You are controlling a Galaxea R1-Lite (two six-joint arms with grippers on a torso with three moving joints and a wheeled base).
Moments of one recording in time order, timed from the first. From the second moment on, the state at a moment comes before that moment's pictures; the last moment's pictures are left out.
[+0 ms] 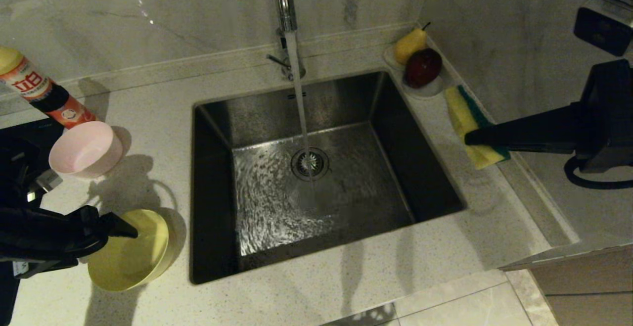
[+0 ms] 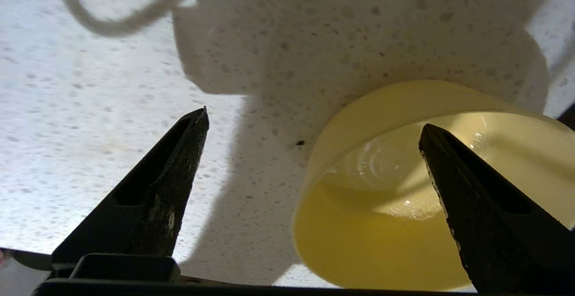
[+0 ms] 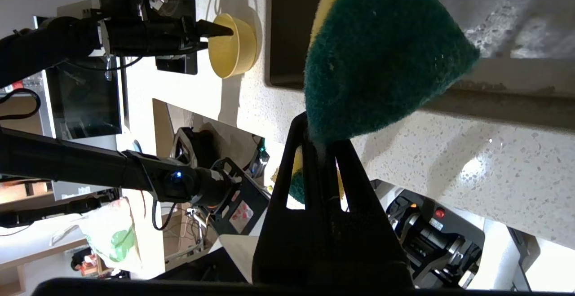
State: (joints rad) left arm 0.25 1.49 -0.95 0.40 -0.12 -0.33; right arm 0.54 1.33 -1.42 0.44 0.38 0.49
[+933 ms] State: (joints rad) left arm 0.24 1.49 -0.99 0.40 -0.11 -0.43; right arm 0.53 1.32 -1.38 0.44 0.39 0.49
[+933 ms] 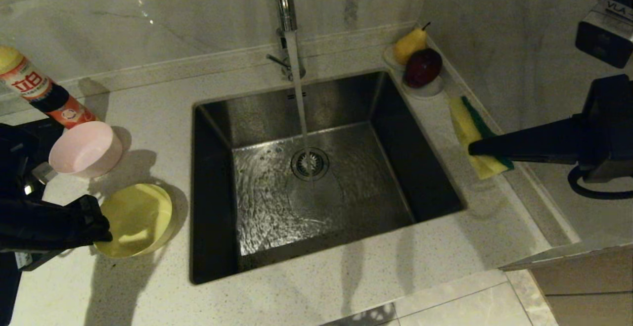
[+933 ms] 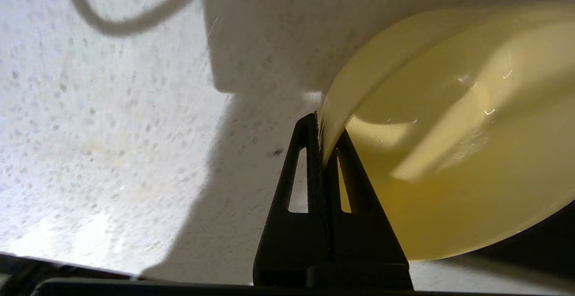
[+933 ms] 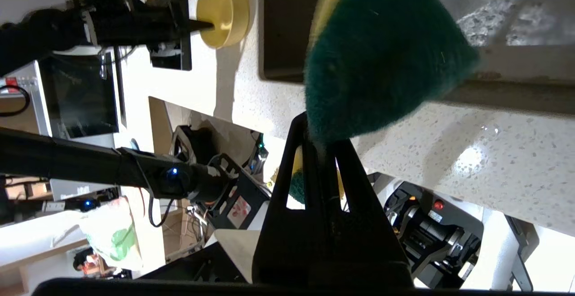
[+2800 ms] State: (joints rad) left arm -0.42 1.95 -1.76 0.47 0.02 -0.84; right arm 0.53 1.23 -1.30 0.44 0.38 0.47
